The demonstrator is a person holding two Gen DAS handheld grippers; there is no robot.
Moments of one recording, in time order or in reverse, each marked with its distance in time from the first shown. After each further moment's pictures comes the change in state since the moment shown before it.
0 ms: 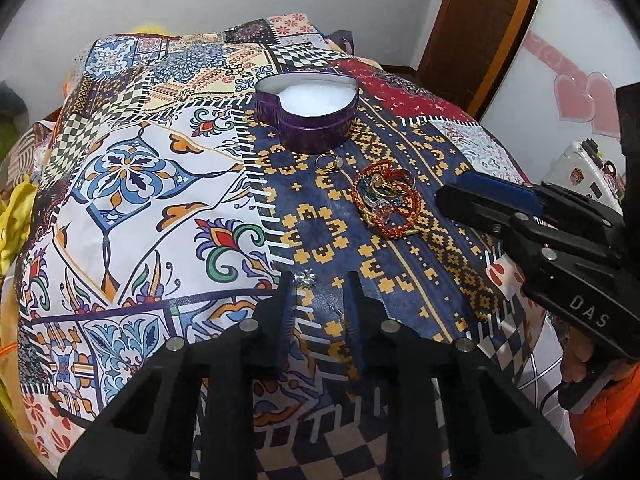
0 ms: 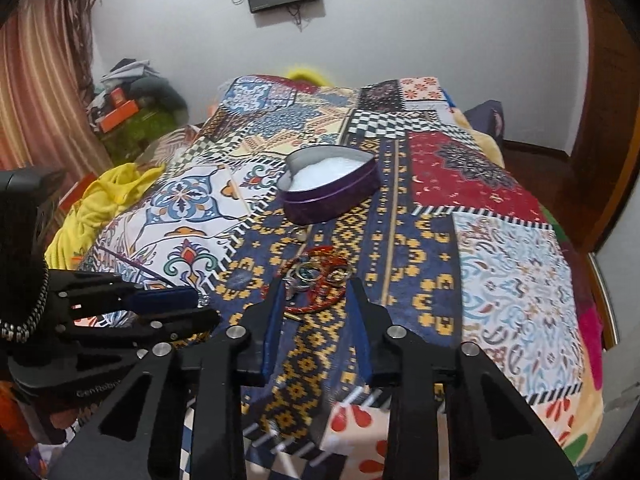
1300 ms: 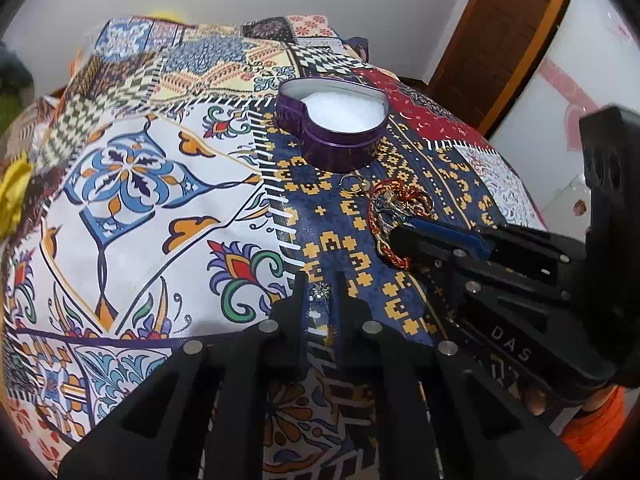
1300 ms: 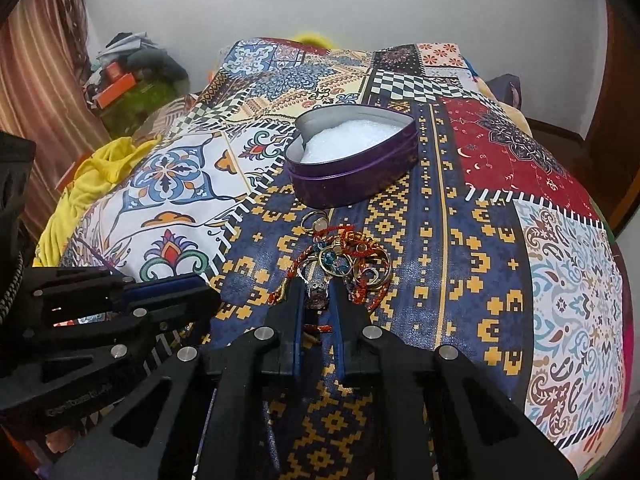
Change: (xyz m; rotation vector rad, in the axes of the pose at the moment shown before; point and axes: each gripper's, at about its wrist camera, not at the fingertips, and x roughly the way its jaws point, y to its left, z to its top) left arm 0.016 0.019 0.015 -0.080 -0.021 -0.009; right arm 0.051 0.006 0.007 0.008 0.128 0.031
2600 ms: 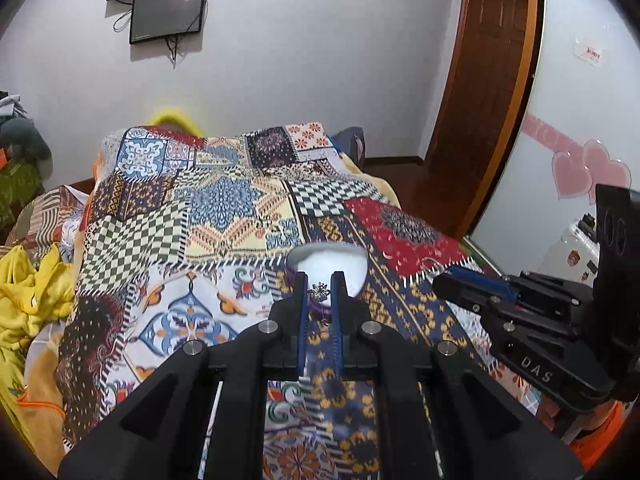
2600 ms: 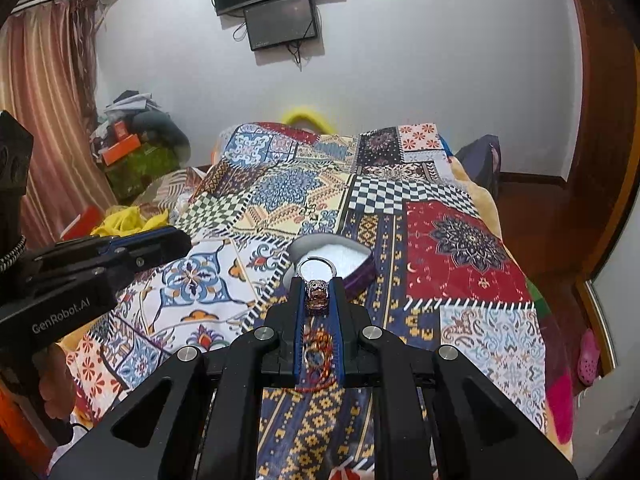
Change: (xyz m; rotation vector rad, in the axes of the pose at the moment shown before) left arm -0.091 -0.012 0.069 0.060 -0.319 0.038; right arm -0.074 -0.001 0.043 0.001 -0.251 -0.035
